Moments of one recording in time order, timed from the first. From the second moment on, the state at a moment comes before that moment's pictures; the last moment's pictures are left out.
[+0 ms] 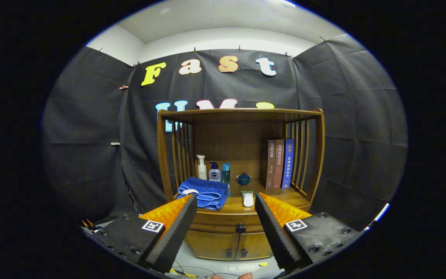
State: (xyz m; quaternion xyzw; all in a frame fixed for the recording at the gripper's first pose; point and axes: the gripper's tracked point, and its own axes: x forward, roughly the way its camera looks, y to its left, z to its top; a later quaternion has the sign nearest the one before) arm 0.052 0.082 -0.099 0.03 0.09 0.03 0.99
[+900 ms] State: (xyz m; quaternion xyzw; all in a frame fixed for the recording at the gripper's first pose) arm 0.030 0.102 -0.057 0.02 0.05 0.06 1.00
